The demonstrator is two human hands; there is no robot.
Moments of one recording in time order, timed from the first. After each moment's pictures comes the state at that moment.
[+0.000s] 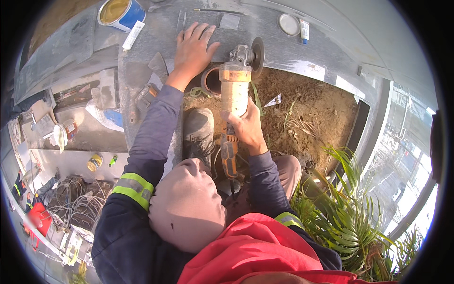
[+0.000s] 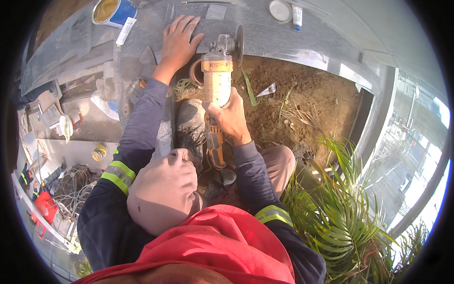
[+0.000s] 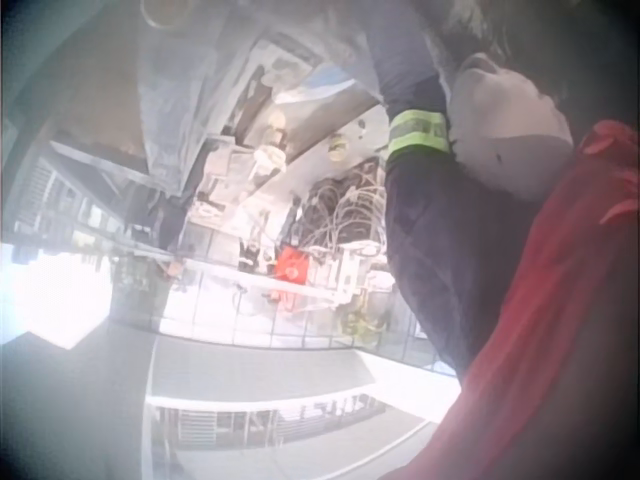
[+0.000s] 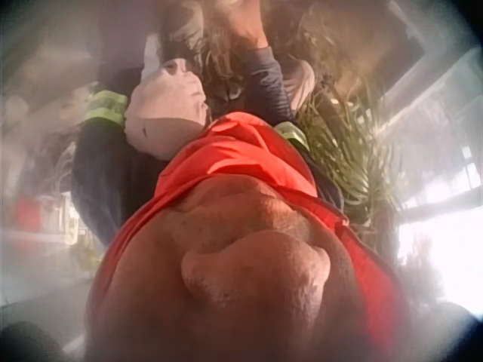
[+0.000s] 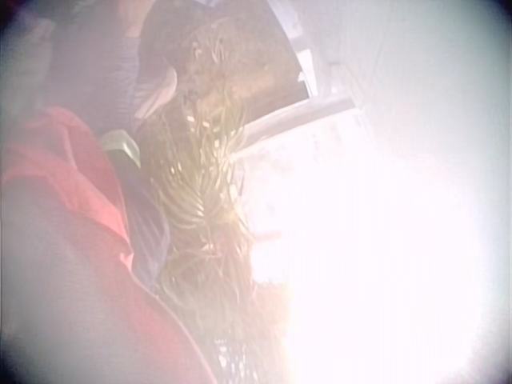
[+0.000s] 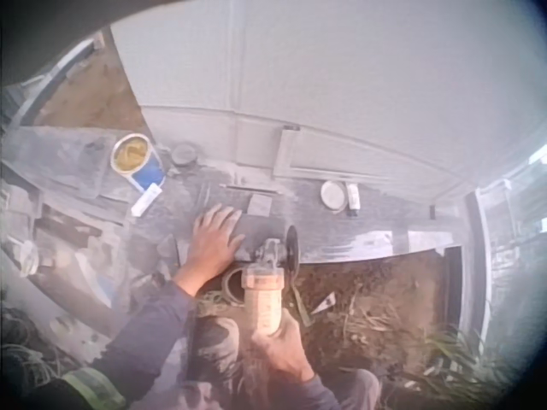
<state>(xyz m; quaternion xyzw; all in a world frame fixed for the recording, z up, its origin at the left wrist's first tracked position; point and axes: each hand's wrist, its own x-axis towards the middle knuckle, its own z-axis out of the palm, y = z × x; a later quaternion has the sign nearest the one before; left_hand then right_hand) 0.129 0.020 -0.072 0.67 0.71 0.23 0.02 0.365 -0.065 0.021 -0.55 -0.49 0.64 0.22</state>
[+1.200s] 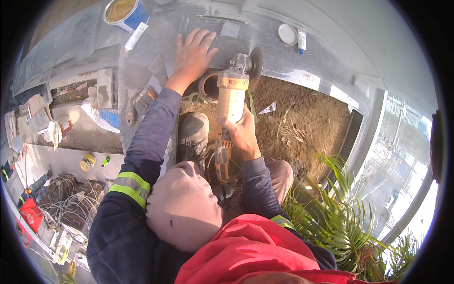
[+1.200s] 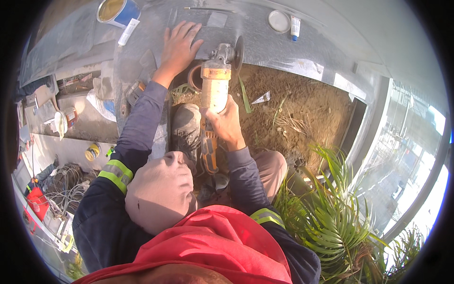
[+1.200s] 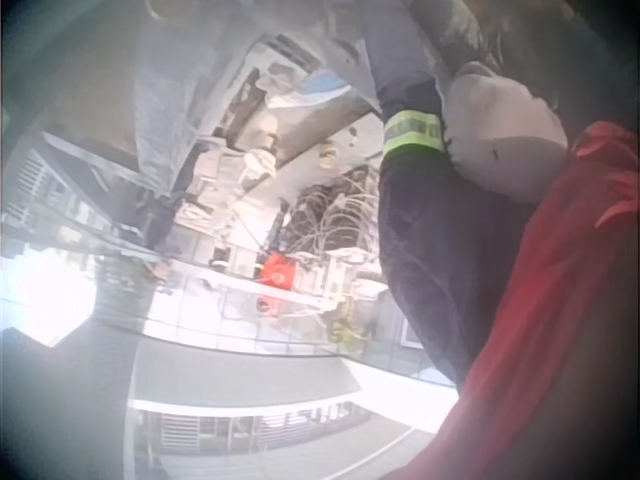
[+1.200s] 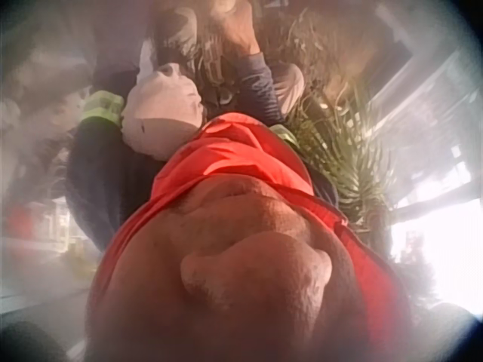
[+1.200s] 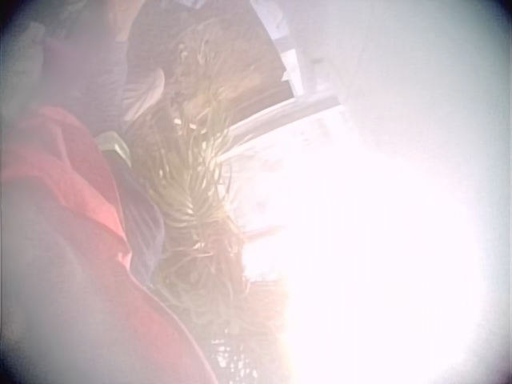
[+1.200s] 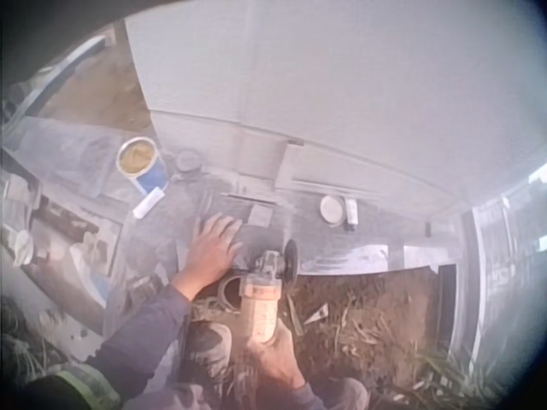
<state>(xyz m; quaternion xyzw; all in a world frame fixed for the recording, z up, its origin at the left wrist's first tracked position) 0.131 0.019 -0.064 0.66 0.72 0.22 0.03 0.363 -0.063 0.028 -0.54 -0.49 0.65 0.21</state>
